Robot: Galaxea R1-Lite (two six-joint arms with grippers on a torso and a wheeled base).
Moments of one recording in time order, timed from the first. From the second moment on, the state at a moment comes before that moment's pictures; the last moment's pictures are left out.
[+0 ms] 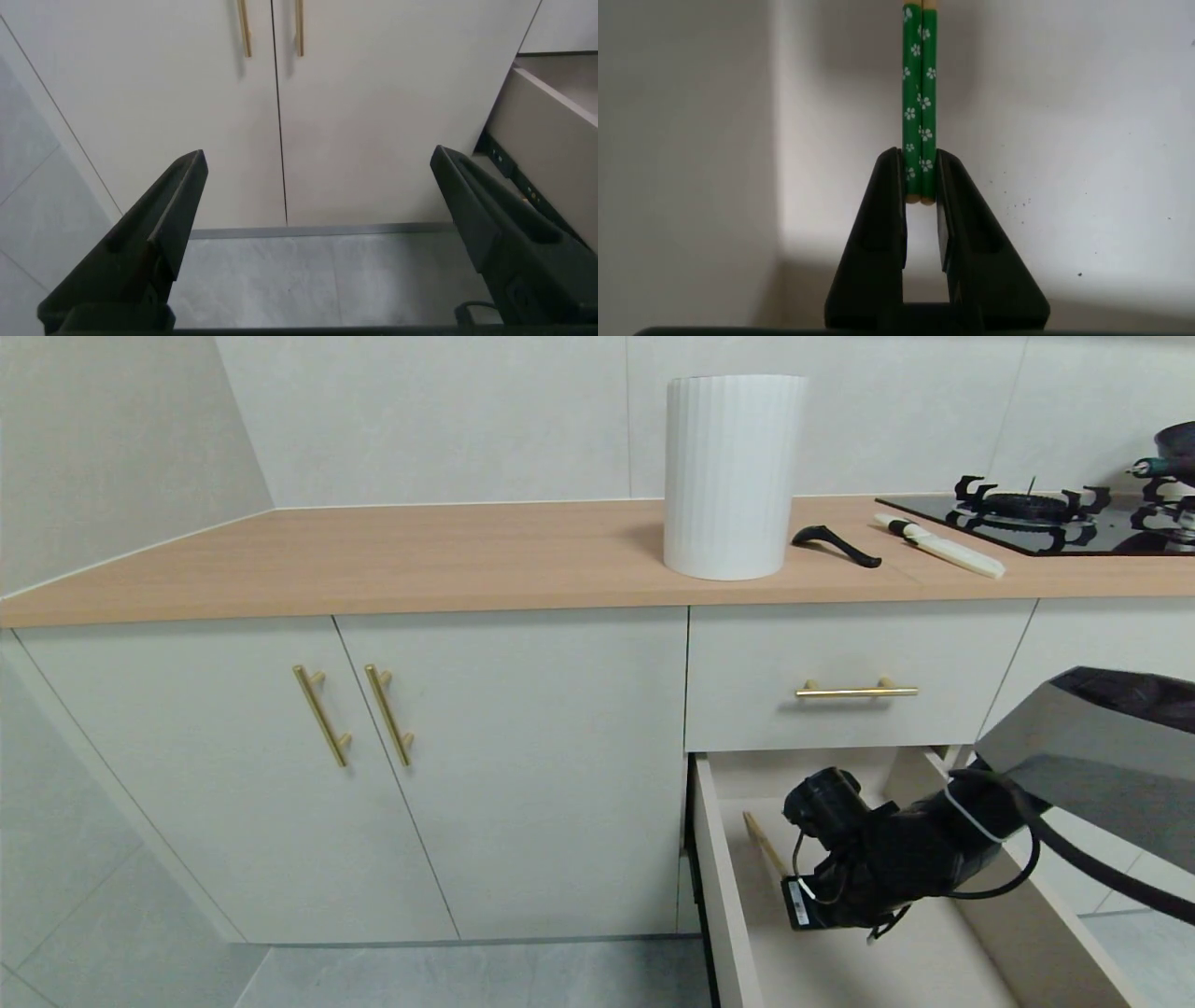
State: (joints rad) left arm 0.00 0.00 0.00 0.00 -0.01 0.00; right arm 0.48 2.24 -1.01 -0.08 -0.10 0.36
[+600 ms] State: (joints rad) left arm 0.00 0.00 0.00 0.00 -0.01 0.00; right arm 0.49 2.32 -1.02 -0.13 -0.18 0.38
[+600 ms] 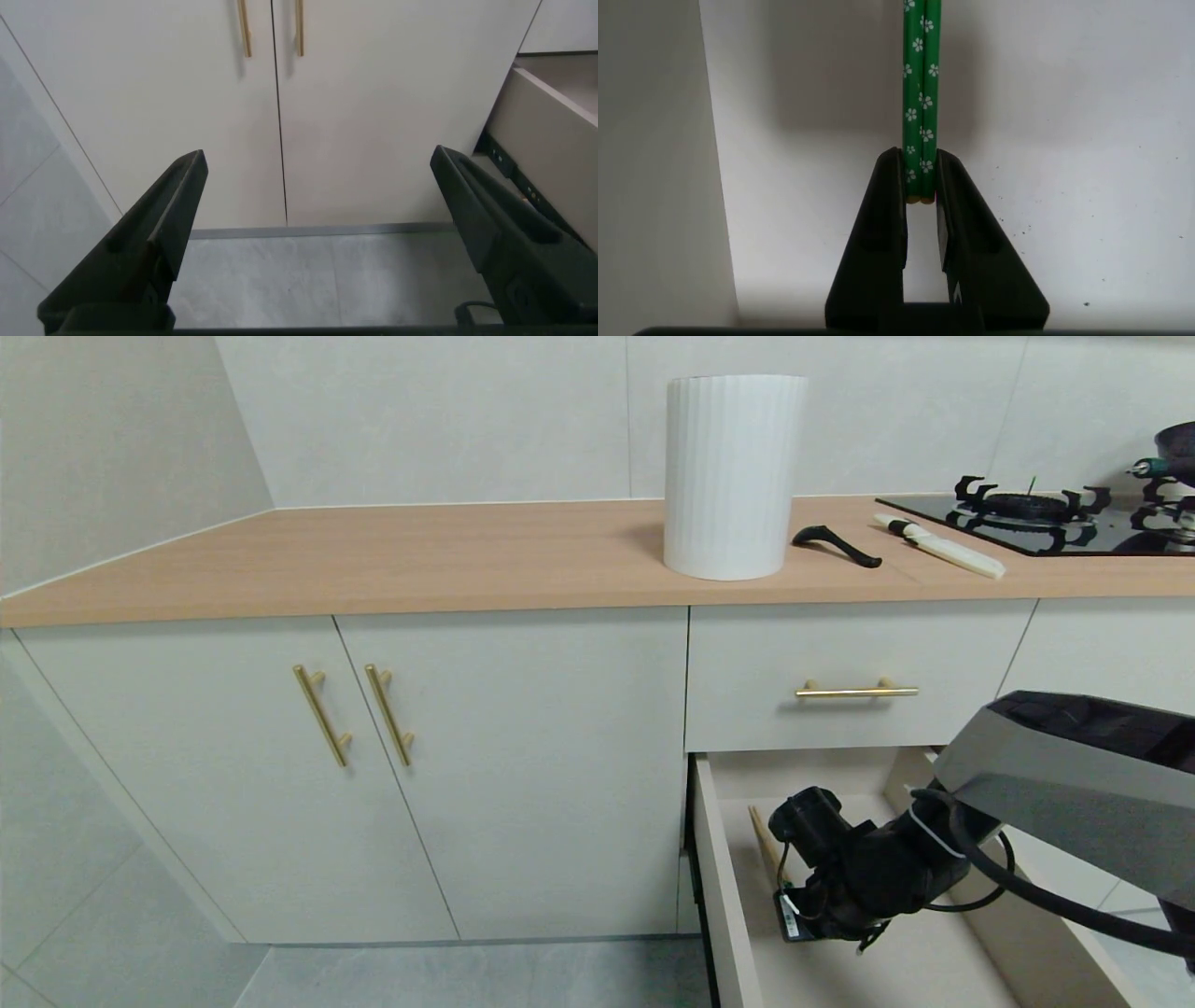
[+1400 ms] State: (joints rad) left arm 0.00 0.00 0.00 0.00 -0.01 0.00; right arm 0.49 2.32 -1.03 -0.13 -0.18 0.38
